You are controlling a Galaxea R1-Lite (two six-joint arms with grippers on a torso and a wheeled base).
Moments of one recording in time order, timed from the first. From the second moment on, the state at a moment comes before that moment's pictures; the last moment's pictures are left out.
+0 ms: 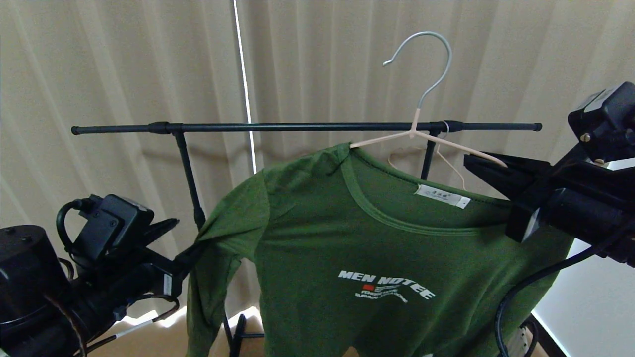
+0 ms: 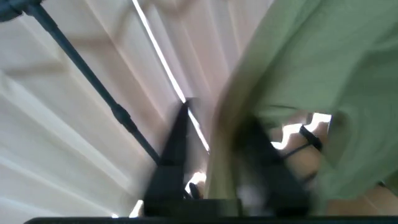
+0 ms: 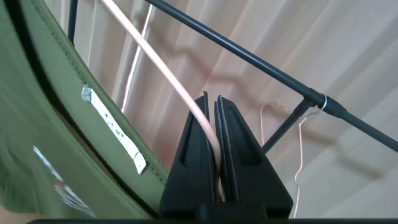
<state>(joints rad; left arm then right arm) -0.35 1.45 -0.23 -1.06 0.07 0.30 0.57 1.31 -0.68 -0.60 -0.11 -0.32</state>
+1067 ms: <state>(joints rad) -0.53 1.18 -0.12 -1.06 0.06 0.29 0.50 1.38 -0.67 -0.59 -0.21 -0.33</state>
